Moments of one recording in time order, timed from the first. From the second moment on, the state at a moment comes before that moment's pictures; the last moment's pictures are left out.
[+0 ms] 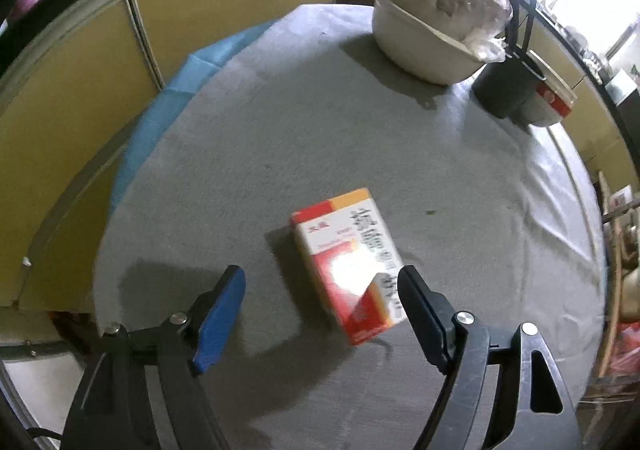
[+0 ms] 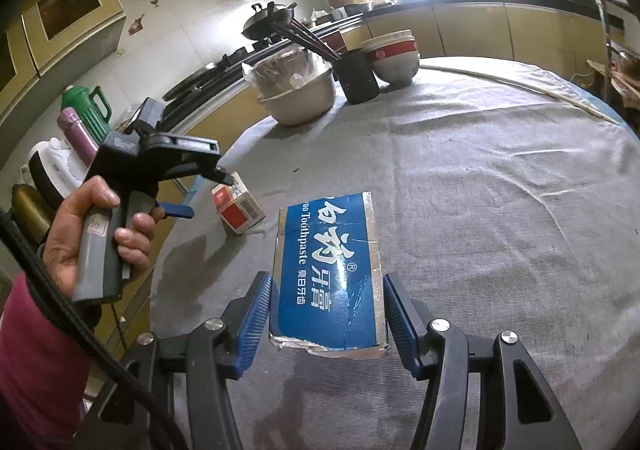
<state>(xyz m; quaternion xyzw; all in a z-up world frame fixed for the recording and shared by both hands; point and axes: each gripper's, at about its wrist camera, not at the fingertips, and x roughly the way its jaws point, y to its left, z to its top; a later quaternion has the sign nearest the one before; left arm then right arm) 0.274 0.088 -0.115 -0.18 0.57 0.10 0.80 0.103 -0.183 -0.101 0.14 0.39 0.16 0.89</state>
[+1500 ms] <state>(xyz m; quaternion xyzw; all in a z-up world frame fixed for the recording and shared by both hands) 0.119 -0.048 -0.036 0.08 0.39 -0.01 0.92 0.019 -0.246 -0.074 0.17 0.34 0.08 0.92</state>
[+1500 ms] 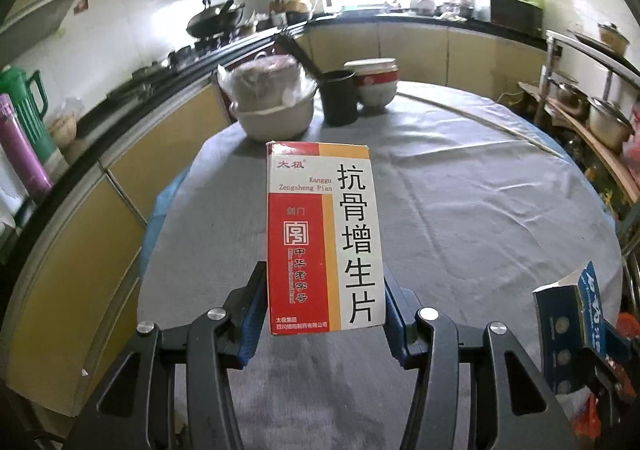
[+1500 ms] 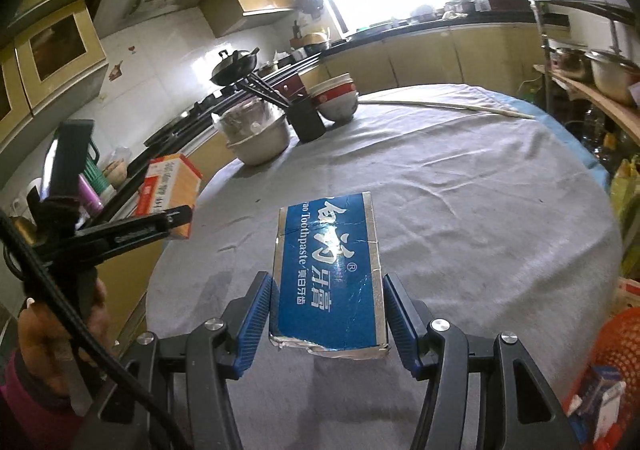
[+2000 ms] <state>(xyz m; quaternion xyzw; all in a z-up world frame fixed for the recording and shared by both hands) 0.064 -0.060 -0.013 0.10 0.35 -0.04 0.93 -0.019 -0.251 -0.060 0.17 0.32 0.07 0.93</state>
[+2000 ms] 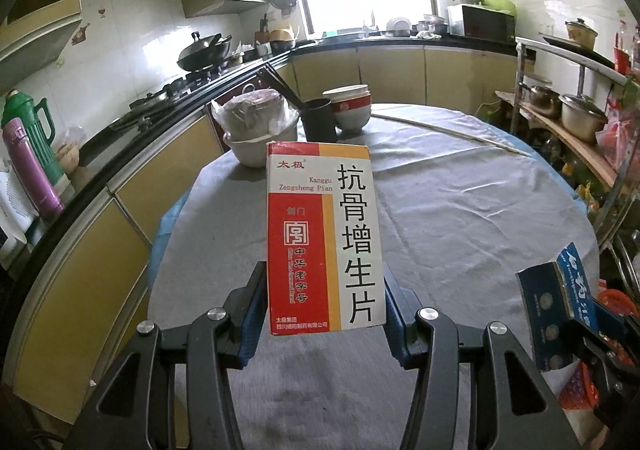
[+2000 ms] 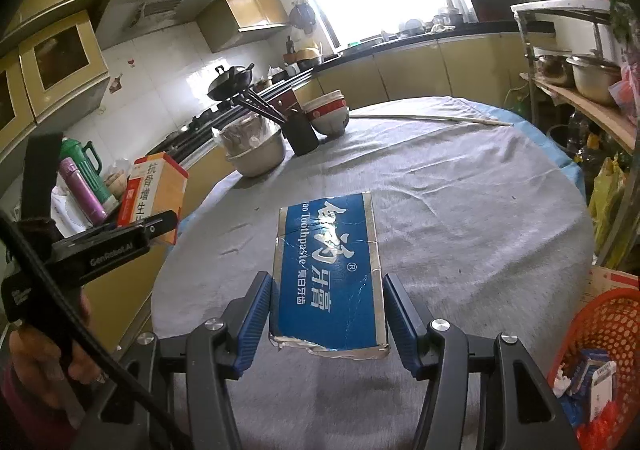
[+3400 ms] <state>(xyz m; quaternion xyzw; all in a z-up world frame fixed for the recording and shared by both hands) -0.019 -0.151 0.010 0.18 0.29 -0.13 0.93 -0.117 -0.323 -0.037 0.22 0.24 0.00 0.94</state>
